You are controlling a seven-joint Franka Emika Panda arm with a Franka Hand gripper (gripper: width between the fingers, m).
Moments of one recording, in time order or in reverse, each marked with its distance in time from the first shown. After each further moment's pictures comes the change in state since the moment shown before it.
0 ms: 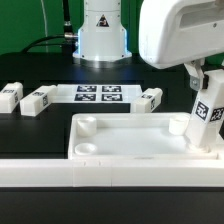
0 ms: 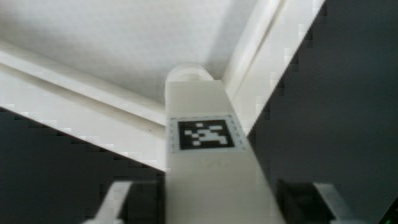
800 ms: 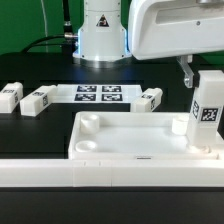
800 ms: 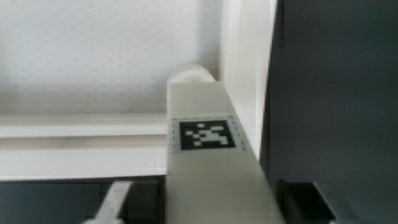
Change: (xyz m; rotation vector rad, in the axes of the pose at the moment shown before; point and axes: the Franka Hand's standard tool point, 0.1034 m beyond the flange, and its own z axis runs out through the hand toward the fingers) arm -0.003 0.002 0.001 0.007 0.080 0.495
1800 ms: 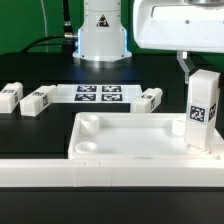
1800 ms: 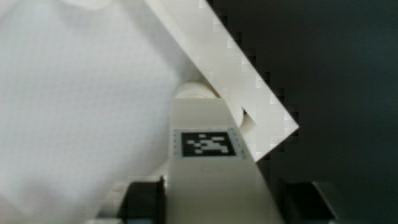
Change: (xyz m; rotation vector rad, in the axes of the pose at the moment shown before) arm -0.002 -0.002 0.001 0.010 -0.005 0.718
